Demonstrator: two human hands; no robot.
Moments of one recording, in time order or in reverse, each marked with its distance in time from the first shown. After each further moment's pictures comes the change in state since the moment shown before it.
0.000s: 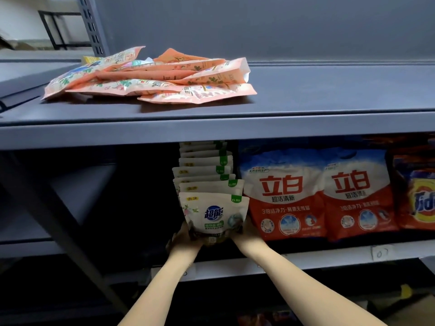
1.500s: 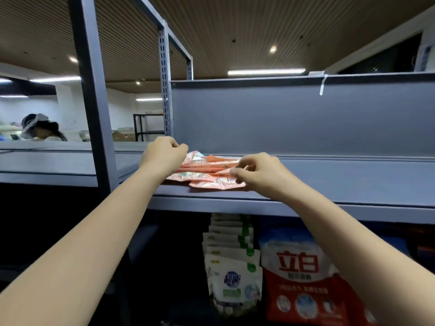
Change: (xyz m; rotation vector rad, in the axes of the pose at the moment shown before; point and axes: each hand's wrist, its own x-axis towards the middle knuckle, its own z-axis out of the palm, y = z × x) left_hand -0.149 0.284 -0.242 0.200 0.718 0.459; right_hand -0.148 -0.271 -0.167 -0.324 0.118 -0.844
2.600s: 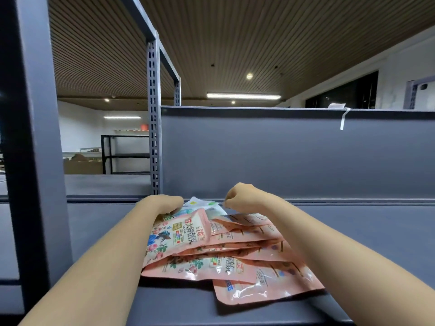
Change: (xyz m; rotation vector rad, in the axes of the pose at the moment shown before) left_hand 0.225 -0.078 0.087 0.274 -0.760 -0.288; right_hand 0.248 0.034 0.070 -0.304 -0.229 0.287
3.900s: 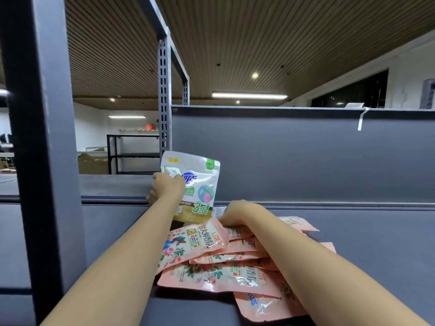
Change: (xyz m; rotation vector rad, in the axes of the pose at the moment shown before) left_hand 0.044 0.010 -0.003 -0.627 0.764 0.002; right_hand 0.043 -0.029 0.047 -0.238 -0.167 0.190
